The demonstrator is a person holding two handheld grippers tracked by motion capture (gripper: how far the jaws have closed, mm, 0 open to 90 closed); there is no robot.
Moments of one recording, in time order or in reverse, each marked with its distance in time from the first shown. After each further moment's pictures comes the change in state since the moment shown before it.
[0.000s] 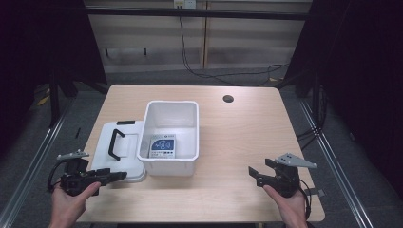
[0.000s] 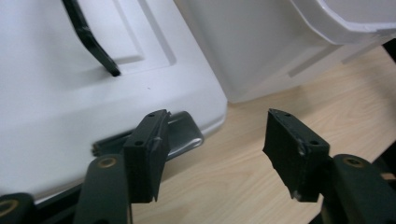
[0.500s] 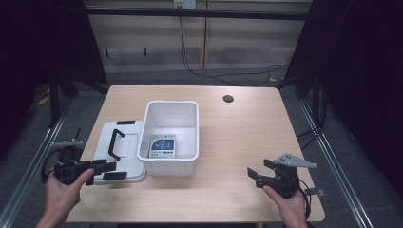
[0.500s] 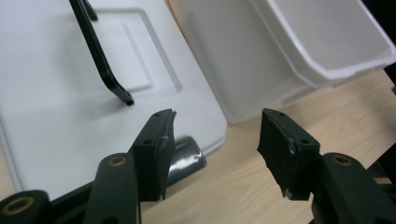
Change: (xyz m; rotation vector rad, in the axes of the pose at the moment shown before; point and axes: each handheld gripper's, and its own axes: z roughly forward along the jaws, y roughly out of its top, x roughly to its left) left arm 0.003 0.032 -0.015 -0.005 -0.018 -0.012; right arm 0.003 0.001 -0.001 0.015 0.028 -0.004
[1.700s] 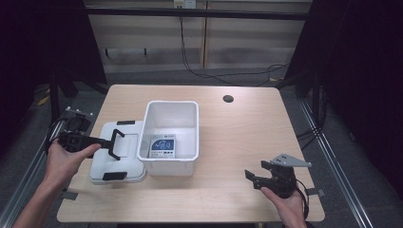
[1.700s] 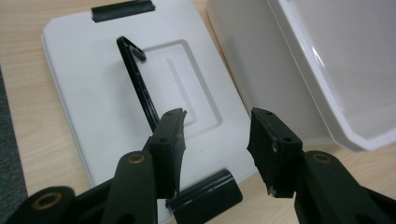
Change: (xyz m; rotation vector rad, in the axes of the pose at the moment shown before) left arm -0.001 0.077 0.009 0.177 0.176 0.037; right arm 0.004 -0.001 0.005 0.040 0.016 -0.021
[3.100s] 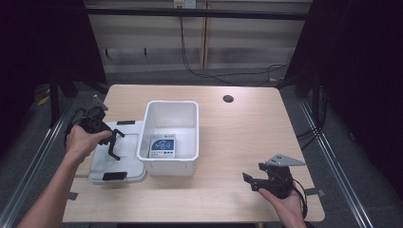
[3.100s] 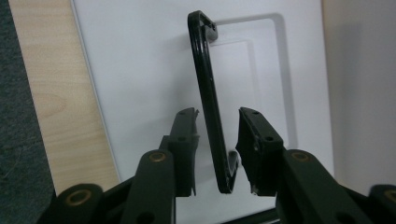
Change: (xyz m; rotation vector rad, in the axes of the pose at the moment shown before) left arm 0.036 0.046 0.077 0.325 0.172 -0.215; right arm 0.003 -0.001 0.006 0.065 0.008 -0.032
